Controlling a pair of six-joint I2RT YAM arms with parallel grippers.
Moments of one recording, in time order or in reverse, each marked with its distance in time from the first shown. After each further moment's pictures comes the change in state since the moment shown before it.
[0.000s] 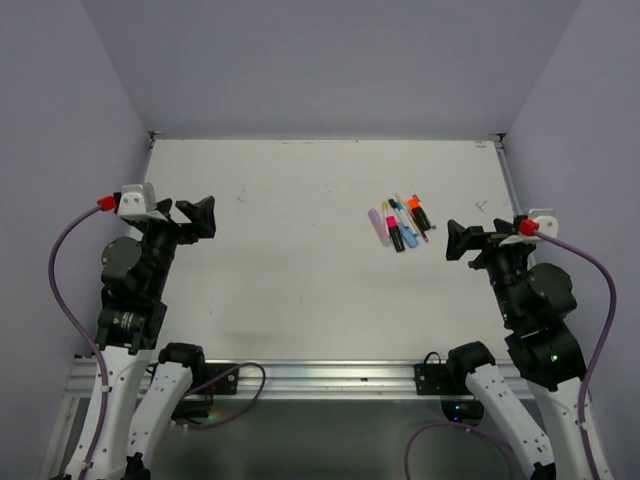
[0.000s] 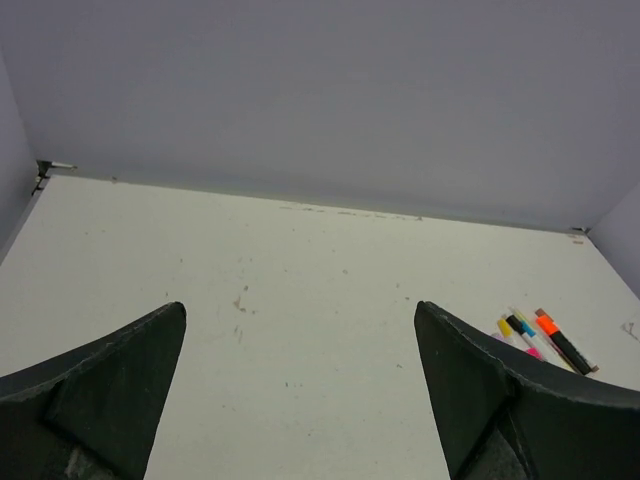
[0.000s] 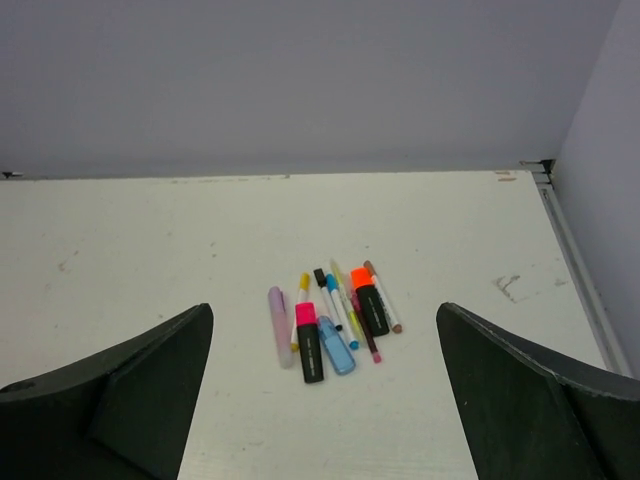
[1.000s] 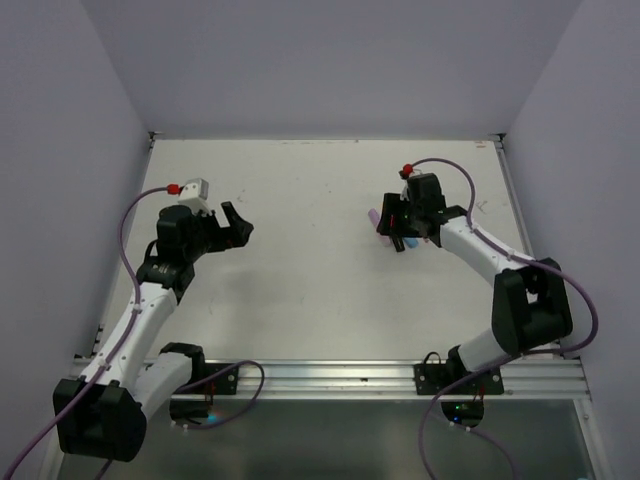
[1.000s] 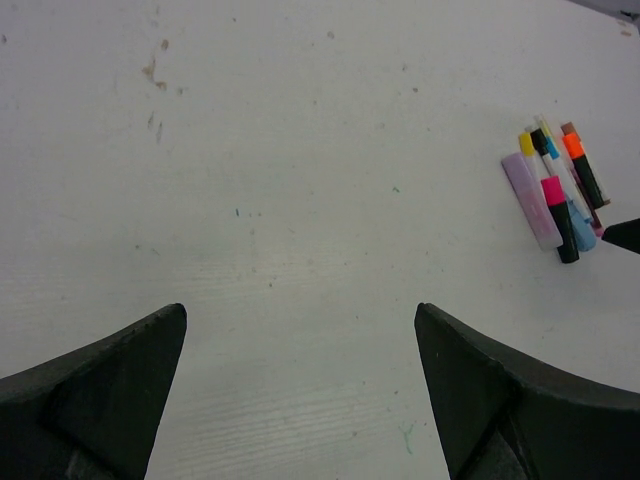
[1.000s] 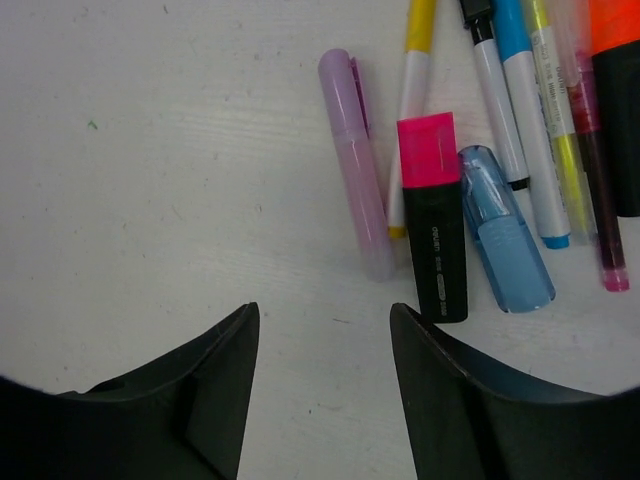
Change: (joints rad) left arm 0.000 0.398 -0.130 0.016 0.211 -0.119; right arm 0.000 1.091 0.115 0.127 -0.306 0.243
